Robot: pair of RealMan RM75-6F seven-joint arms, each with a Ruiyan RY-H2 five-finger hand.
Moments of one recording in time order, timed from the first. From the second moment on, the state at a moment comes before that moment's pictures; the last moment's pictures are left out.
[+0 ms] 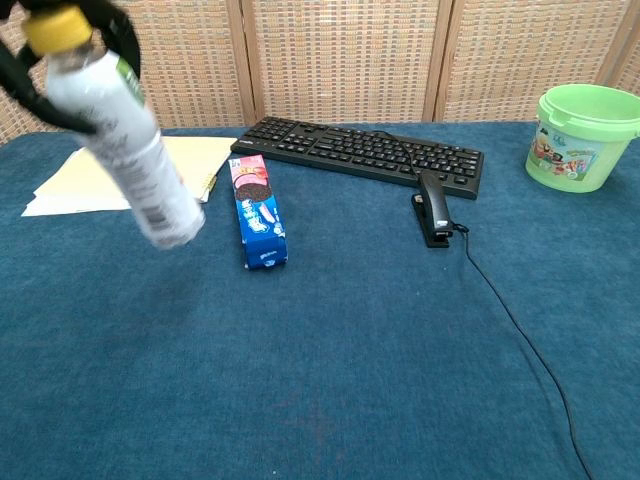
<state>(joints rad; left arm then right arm) -0.77 -0.89 -0.20 -2.12 1.05 0.97 0.54 0.04 -0.96 0.10 -1.76 -1.42 1.42 0.12</state>
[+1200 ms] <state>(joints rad) -1.20 -1.18 -0.37 -2.11 0.67 1.08 0.65 0.62 -0.96 0.27 -1.84 -1.39 0.74 0.89</state>
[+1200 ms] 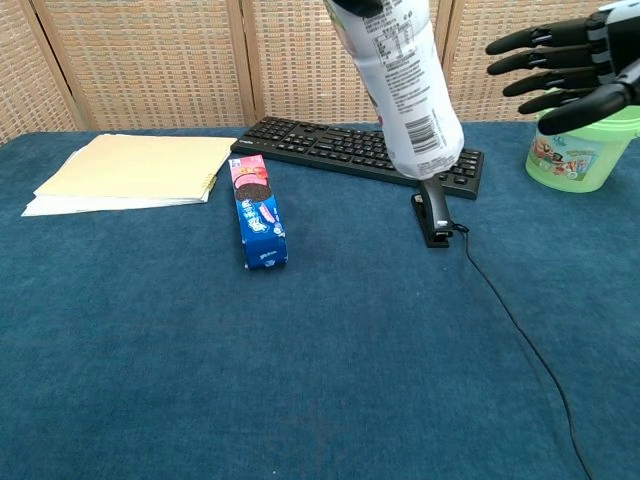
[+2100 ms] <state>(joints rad) -1.23 -1.24 -0.38 -2.07 0.67 1.12 0.59 0.81 -1.22 0.36 -1.89 -0.90 0.79 0.49</state>
